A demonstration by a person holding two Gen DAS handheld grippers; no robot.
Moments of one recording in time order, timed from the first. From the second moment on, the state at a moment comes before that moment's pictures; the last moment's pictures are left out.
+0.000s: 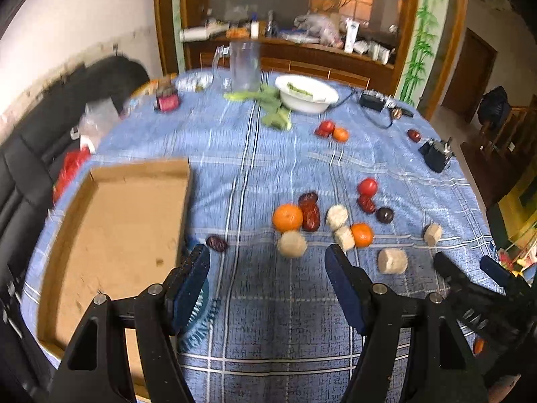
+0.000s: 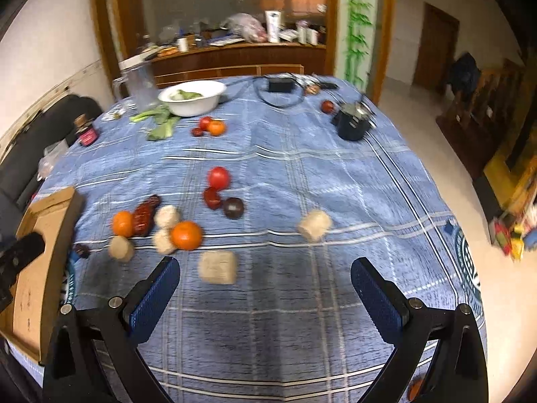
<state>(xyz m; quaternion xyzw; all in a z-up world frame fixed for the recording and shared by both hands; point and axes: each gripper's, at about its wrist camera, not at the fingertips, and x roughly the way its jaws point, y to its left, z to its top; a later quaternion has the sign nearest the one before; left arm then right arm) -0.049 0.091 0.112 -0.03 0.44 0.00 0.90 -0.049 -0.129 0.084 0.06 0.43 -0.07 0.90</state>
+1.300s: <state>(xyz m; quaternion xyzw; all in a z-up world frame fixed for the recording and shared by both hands) 0.029 0.066 0.021 -0.01 0.54 -0.11 0.83 -0.004 -0.089 0.026 0.04 0.51 0.09 0.85</state>
